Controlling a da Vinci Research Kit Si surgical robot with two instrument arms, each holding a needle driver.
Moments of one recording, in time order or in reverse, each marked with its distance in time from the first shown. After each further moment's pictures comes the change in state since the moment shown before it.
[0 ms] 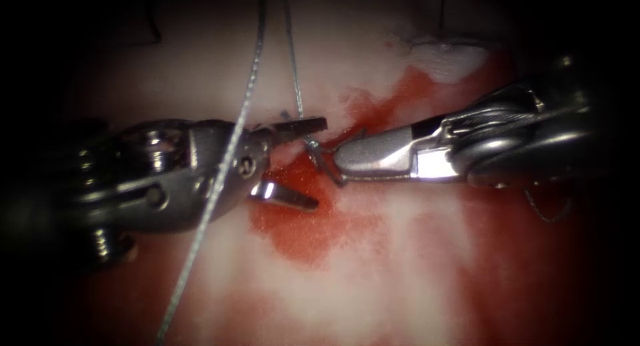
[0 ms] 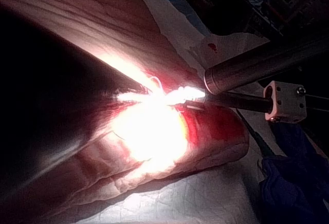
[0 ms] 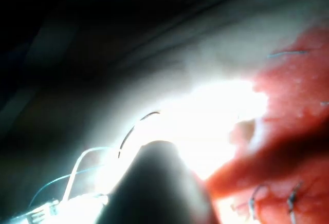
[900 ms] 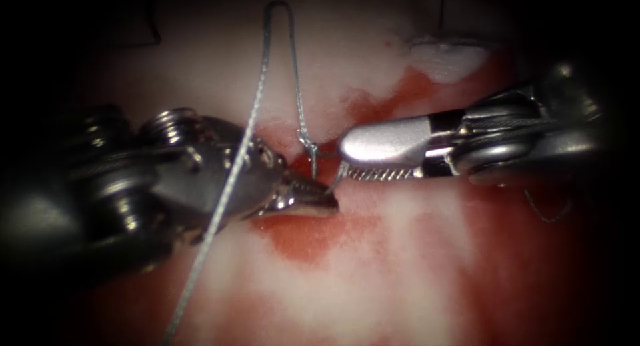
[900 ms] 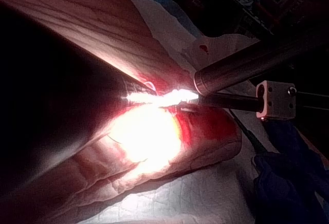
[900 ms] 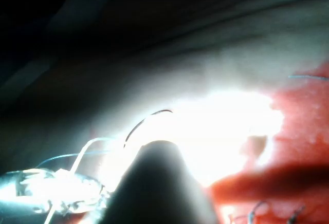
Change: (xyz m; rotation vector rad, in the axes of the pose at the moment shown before) right arm -0.001 0.000 0.000 0.017 -0.009 -0.289; left arm -0.001 -0.001 -0.001 0.104 0.051 -0.952
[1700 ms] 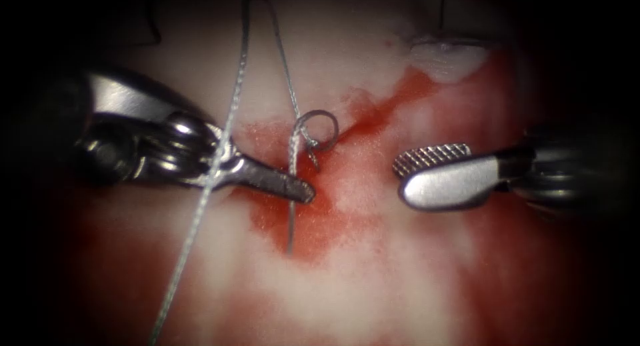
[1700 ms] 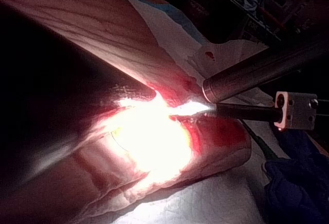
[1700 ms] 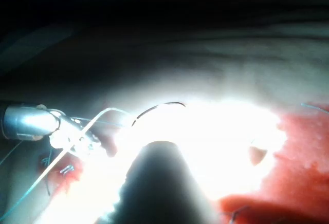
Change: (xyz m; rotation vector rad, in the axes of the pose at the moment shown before) right arm -0.002 -0.002 -0.004 -0.033 0.071 -0.496; left arm 0.000 0.003 -0.005 0.290 -0.063 -0.510
